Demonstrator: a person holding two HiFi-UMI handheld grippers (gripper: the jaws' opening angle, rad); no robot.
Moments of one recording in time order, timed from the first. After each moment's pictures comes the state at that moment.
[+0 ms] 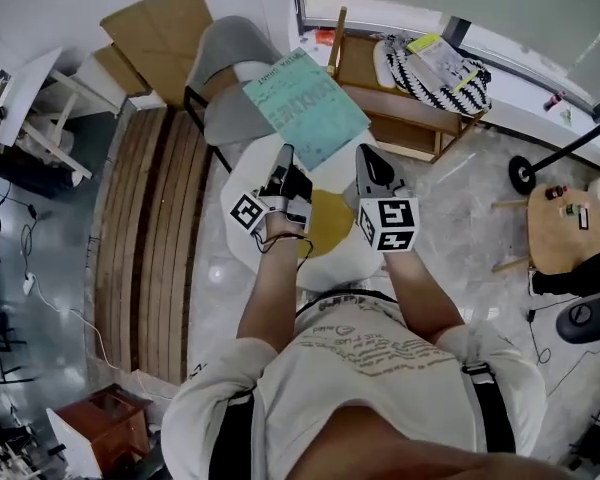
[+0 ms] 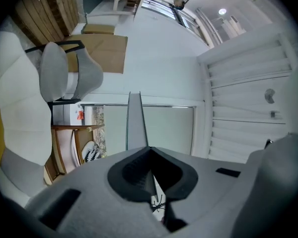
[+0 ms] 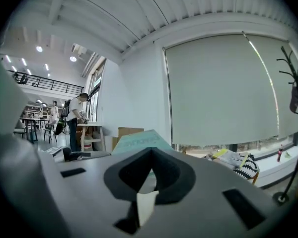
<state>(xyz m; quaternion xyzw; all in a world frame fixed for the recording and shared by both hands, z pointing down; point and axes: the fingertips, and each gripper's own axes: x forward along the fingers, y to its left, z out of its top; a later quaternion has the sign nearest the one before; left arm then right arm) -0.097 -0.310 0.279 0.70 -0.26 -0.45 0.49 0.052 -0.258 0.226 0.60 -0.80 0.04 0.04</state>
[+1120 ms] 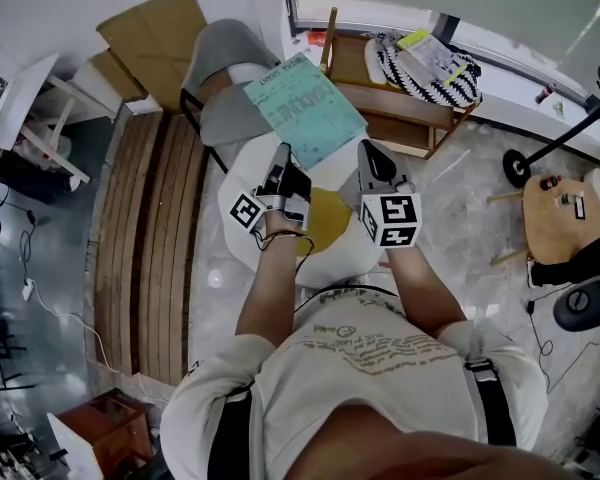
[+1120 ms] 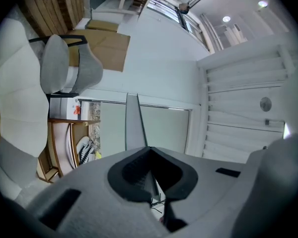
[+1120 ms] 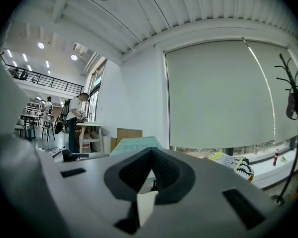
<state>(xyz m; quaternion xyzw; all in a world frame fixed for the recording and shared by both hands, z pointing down) -0.093 -0.294 0.268 0.69 -0.22 -0.48 0.50 0.064 -0.238 0.207 0.61 -0.79 0.03 0.04</state>
